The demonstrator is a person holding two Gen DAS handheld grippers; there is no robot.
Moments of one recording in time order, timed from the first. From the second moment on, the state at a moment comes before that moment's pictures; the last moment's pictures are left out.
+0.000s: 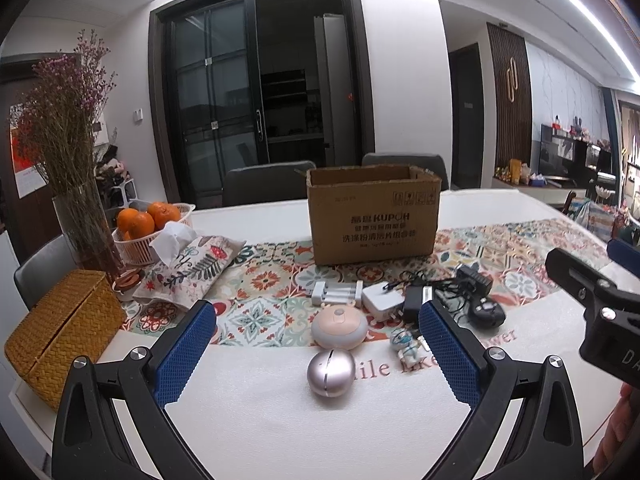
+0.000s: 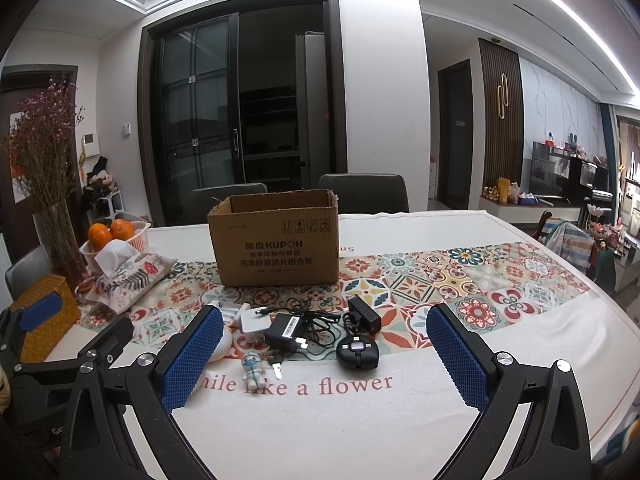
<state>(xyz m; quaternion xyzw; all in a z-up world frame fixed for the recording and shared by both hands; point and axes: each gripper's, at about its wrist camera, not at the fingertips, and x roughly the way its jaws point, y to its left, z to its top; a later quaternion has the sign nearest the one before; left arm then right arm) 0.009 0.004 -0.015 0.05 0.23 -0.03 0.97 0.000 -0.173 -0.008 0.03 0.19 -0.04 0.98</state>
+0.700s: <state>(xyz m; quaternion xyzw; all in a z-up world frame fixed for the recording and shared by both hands) 0.058 0.020 -0.088 0.08 0.33 -0.08 0.94 0.071 -0.134 -0.070 0.00 0.29 0.07 0.95</state>
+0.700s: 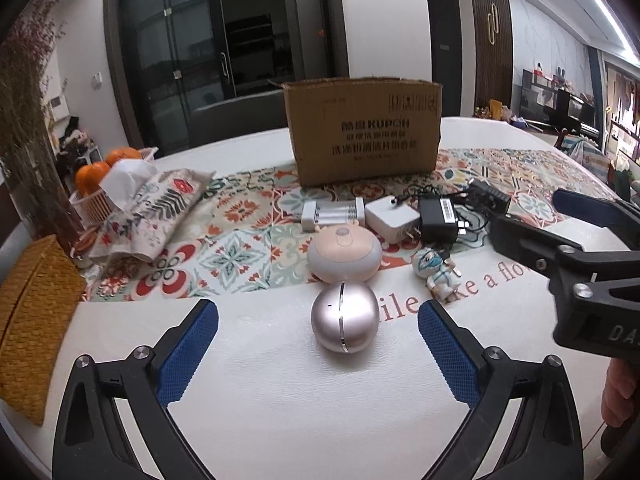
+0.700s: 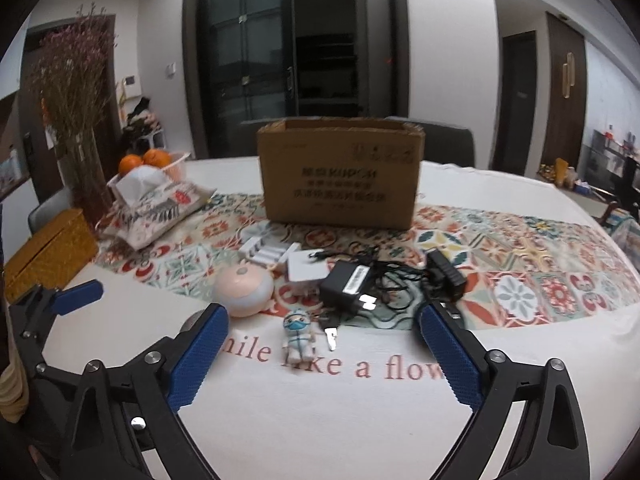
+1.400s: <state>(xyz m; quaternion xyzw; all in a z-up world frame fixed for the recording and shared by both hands) 0.099 0.015 -0.127 0.06 0.38 -0.11 0.91 0.130 -0.128 -0.124 0.03 0.40 0.12 0.91</state>
